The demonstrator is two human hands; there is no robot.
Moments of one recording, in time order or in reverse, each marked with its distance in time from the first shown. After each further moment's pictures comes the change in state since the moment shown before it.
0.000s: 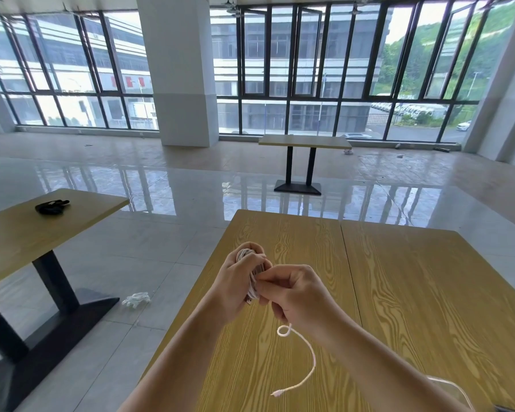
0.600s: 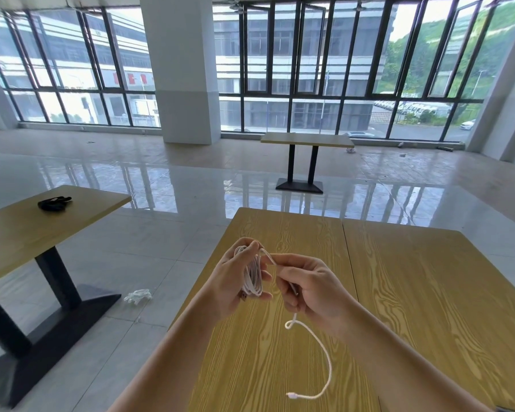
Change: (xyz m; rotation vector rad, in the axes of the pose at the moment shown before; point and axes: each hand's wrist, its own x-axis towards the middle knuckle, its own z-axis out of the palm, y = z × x) left_hand 0.000 0.004 -0.009 0.108 0.087 -0.106; right_hand 0.008 -0.002 -0.017 0.331 -0.087 0.092
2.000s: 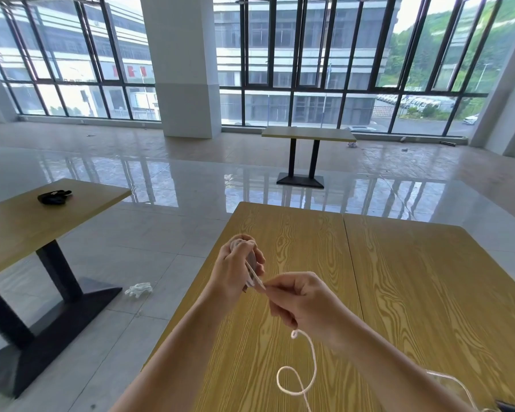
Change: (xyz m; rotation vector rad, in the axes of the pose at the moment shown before) left_hand 0.016 -0.013 -0.003 0.043 0.208 0.133; right_hand -0.007 0.023 0.001 -0.399 -0.064 -0.038
